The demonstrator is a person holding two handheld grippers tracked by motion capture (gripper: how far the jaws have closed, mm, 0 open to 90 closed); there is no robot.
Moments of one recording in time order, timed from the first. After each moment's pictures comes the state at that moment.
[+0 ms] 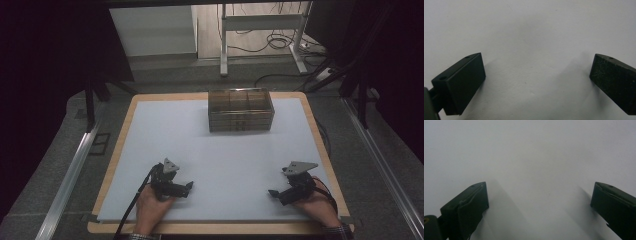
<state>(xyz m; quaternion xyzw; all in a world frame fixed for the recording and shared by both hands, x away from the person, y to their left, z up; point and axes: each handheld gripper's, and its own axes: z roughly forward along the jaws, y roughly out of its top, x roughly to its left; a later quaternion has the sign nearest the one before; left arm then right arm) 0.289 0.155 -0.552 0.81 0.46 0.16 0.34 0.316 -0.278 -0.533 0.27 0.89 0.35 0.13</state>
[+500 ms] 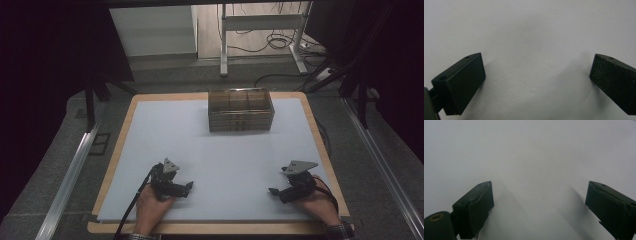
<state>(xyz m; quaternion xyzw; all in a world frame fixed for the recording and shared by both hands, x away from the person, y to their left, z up) 0.289 0.155 -0.552 0.81 0.46 0.16 0.34 0.316 -0.277 -0.527 0.26 0.89 0.34 0.14</state>
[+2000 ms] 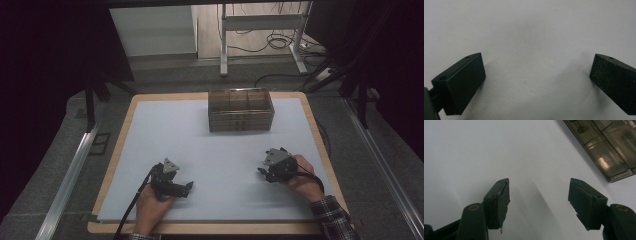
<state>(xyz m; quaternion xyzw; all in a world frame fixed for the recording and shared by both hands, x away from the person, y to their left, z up) 0.289 0.155 -0.552 0.81 0.46 0.16 0.34 0.352 -0.224 -0.512 0.15 0.91 0.28 0.27</state>
